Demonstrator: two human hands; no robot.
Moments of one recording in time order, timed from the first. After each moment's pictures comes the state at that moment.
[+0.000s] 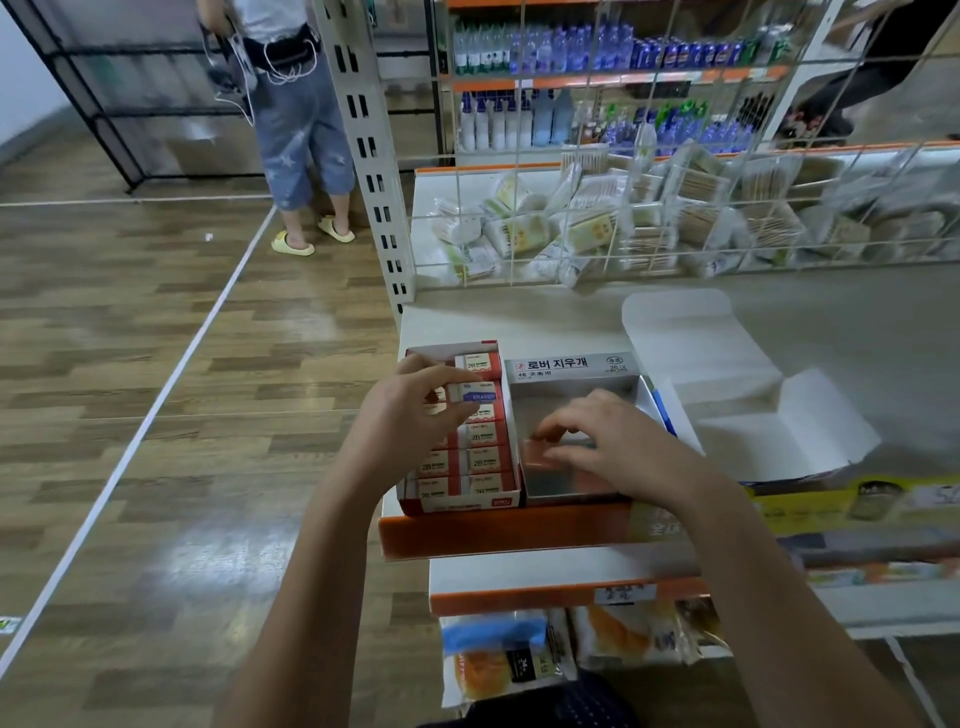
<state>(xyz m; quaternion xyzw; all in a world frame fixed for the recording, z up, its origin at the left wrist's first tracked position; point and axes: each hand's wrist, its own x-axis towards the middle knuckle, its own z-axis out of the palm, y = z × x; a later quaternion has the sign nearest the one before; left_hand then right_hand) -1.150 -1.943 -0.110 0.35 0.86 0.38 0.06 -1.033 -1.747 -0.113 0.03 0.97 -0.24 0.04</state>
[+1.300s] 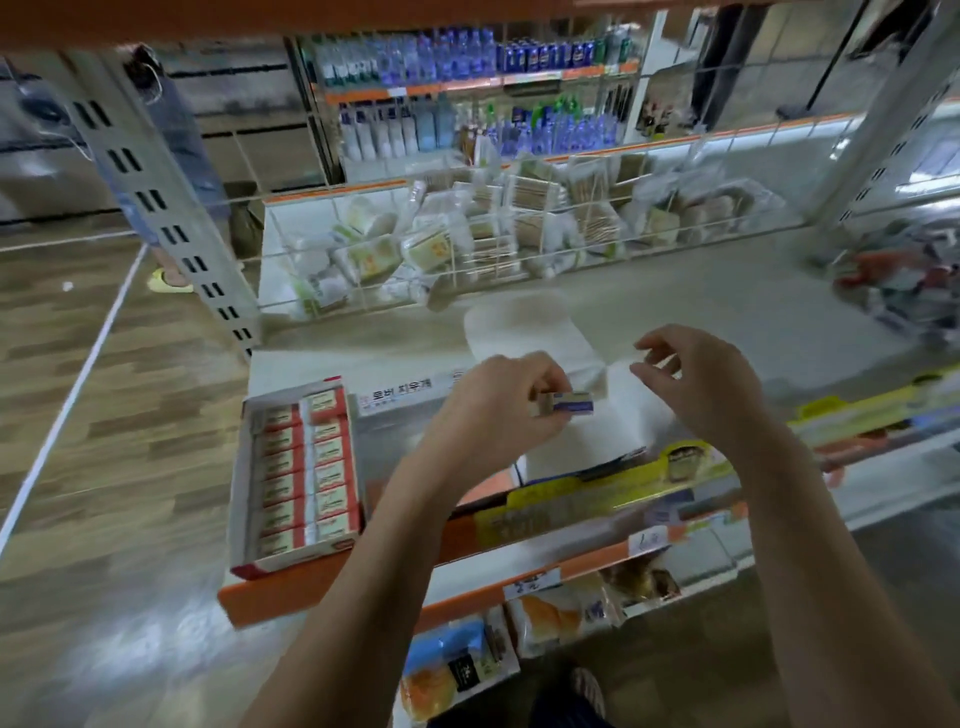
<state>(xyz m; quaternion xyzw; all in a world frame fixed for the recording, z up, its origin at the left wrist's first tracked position) -1.054 -1.774 -0.057 0.53 0.78 0.30 0.12 -0.928 -1.599 -0.073 0.34 0.90 -0.20 -0.18</state>
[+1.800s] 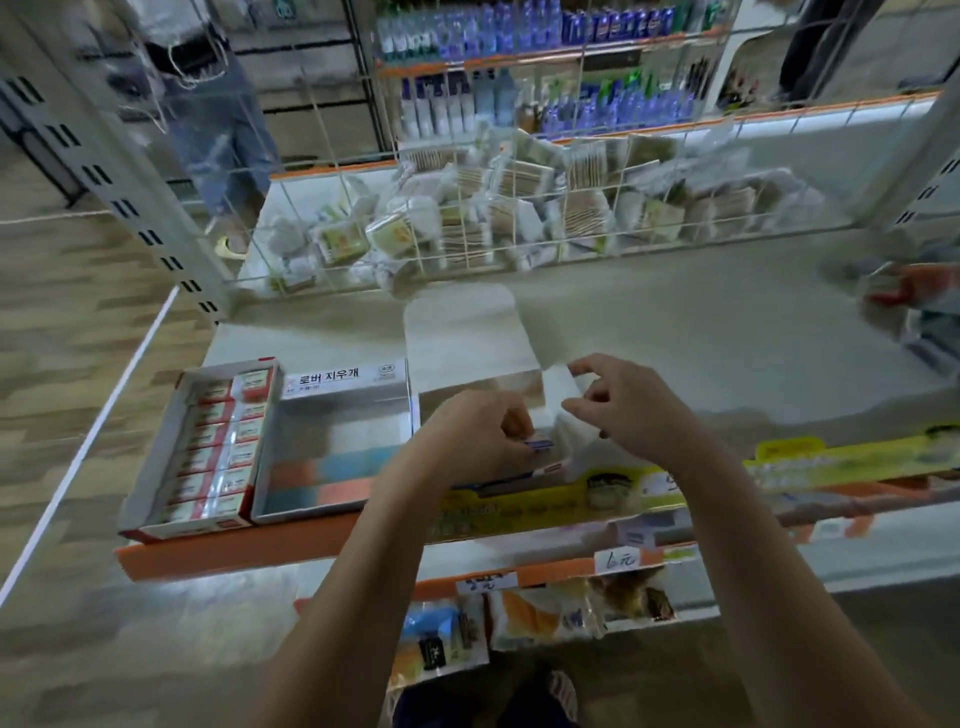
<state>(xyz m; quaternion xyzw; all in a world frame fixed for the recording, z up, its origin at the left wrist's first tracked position) -1.016 -1.704 -0.091 0.42 0.86 0.19 0.23 -0.924 -1.549 -0.096 0.20 0.91 -0.36 -0.03</state>
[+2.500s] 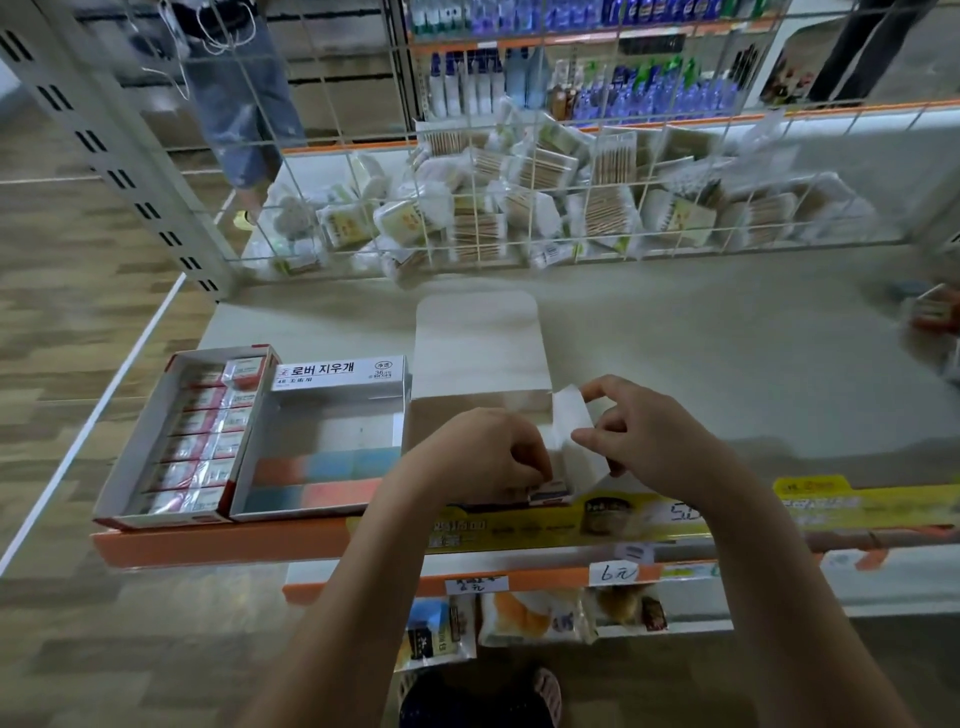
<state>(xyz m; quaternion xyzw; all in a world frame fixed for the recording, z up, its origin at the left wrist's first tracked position) -1.020 -1.690 -0.102 0.44 0.83 0.18 0.30 -0.919 -1.533 -0.102 0.16 0.89 -0.43 0.04</state>
